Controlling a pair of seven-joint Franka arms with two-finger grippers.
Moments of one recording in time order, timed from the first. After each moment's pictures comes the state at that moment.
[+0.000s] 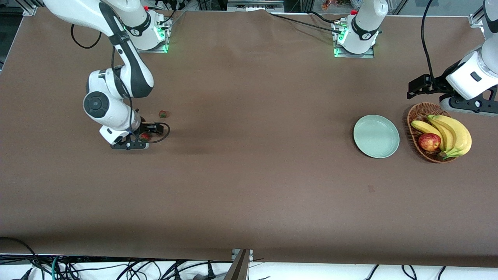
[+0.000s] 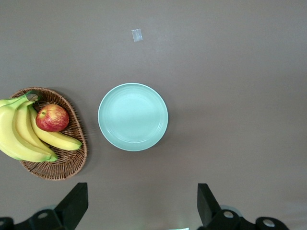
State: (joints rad) left arm -0.03 0.01 0.00 -1.67 -0.02 1.55 0.08; right arm 0.21 0.34 0.02 -2.14 0.02 2.37 0.20
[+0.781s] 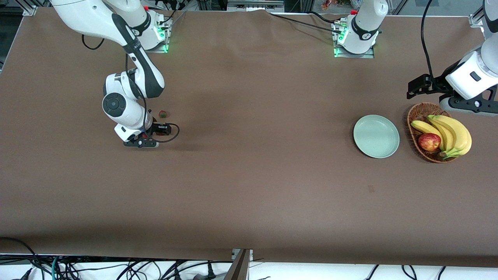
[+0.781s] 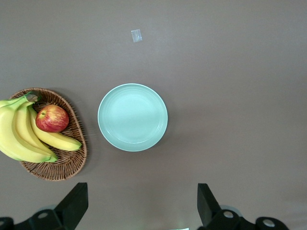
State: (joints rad) left arm -0.03 0.01 0.00 -1.67 -0.02 1.55 0.08; right arm 0.21 0.40 0.04 -2.19 0.02 2.50 0.26
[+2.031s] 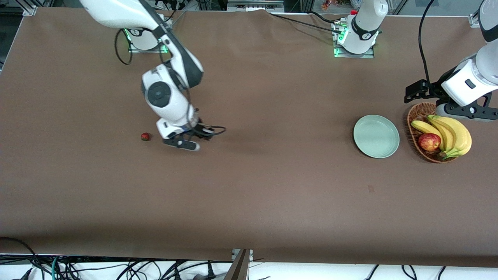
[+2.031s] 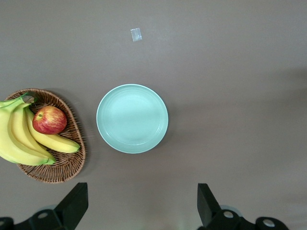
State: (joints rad) left arm -0.03 0.04 0.00 -1.67 -0.02 1.57 0.08; right arm 0.38 0.54 0.24 -1.76 0.05 2.42 0.87
